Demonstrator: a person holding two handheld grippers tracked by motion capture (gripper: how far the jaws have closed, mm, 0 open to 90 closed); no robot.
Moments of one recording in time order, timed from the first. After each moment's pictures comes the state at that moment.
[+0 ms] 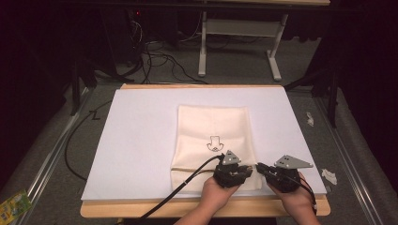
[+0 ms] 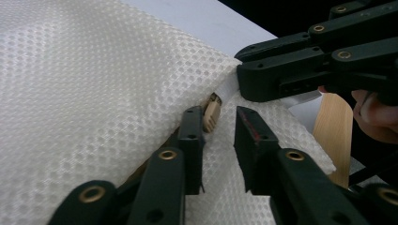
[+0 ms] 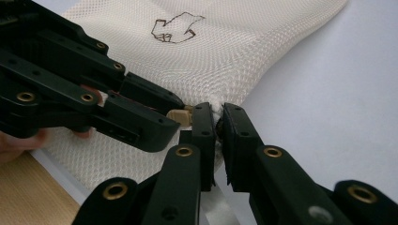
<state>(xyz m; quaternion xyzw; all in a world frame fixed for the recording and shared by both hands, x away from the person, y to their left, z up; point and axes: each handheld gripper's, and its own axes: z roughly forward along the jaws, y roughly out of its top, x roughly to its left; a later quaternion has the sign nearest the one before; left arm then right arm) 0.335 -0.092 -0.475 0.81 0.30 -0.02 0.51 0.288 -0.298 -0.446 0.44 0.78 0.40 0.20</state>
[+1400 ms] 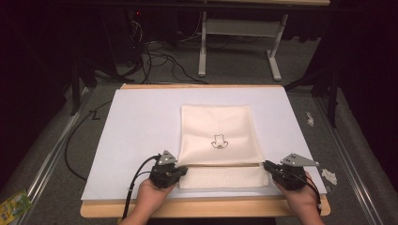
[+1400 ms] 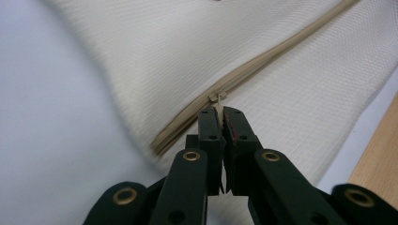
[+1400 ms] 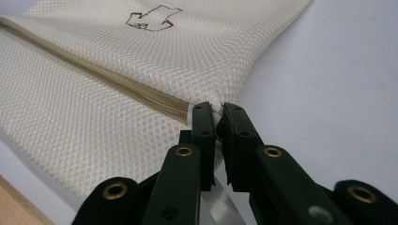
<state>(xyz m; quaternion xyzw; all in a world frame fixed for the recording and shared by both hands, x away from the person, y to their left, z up) 0.339 0.097 -0.465 0.83 0.38 0.05 0.41 0.293 -0.317 -0.449 0.47 0.76 0.38 0.22</state>
